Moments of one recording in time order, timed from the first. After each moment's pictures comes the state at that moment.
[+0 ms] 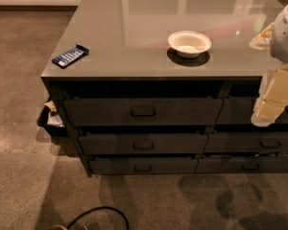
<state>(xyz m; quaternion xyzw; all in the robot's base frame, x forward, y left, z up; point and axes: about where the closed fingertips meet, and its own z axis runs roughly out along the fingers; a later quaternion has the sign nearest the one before) 0.438 -0.217 0.976 -0.60 0.78 -0.03 0.16</state>
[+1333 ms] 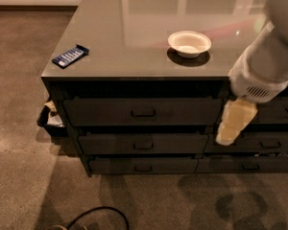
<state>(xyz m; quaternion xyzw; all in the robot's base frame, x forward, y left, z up) 0.462 -0.203 0.888 -0.56 0.81 -0.05 0.14</state>
